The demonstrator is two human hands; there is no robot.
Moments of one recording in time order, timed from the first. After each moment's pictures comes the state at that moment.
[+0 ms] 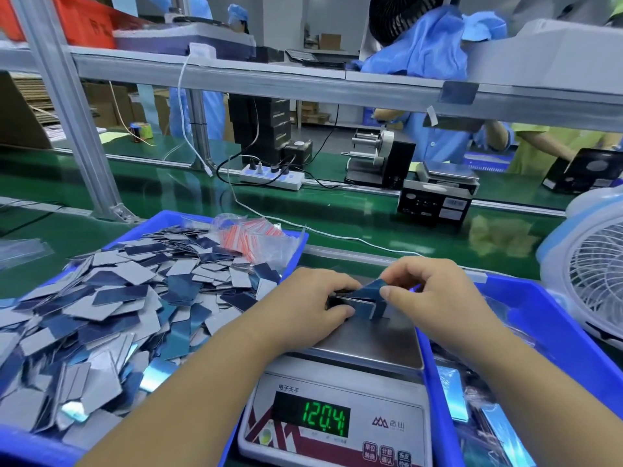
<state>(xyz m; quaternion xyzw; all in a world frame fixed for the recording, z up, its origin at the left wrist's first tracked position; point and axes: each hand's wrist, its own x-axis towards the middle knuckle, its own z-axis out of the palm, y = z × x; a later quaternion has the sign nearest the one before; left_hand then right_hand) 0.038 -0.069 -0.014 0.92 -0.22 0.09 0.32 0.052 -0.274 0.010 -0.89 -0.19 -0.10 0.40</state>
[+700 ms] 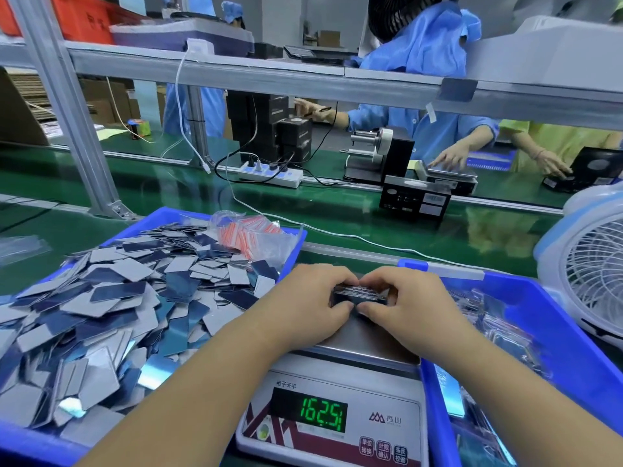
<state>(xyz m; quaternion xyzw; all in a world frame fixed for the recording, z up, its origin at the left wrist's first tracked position) 0.034 -0.076 -0.009 0.93 -0.18 0.09 0.30 0.052 -0.260 -0.006 -0.93 -0.22 -0.11 0.28</state>
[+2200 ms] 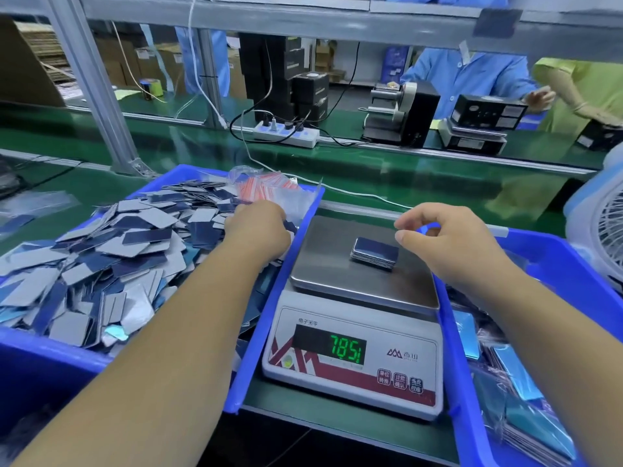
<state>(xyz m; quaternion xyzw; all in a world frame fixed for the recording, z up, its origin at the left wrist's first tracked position) 0.062 -0.012 -0.023 0.97 0.16 0.03 0.16 0.057 -0.275 -0.001 -0.90 -0.16 -0.09 0.38</state>
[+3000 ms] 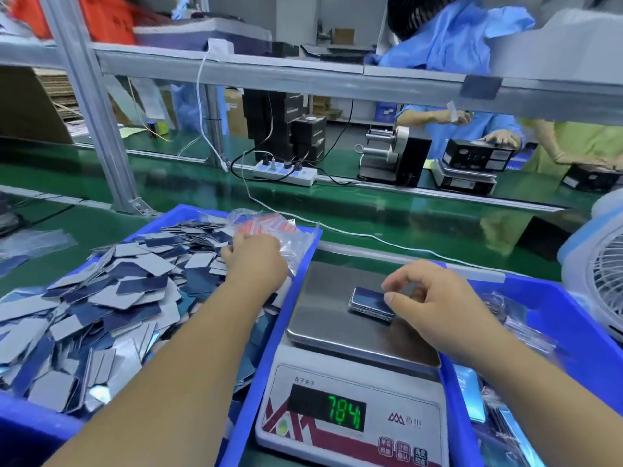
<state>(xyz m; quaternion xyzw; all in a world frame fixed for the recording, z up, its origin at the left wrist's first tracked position) 0.100 -0.005 -0.026 0.97 0.20 0.05 0.12 0.052 -0.267 -0.003 -0.92 -0.20 -0.08 0.33</state>
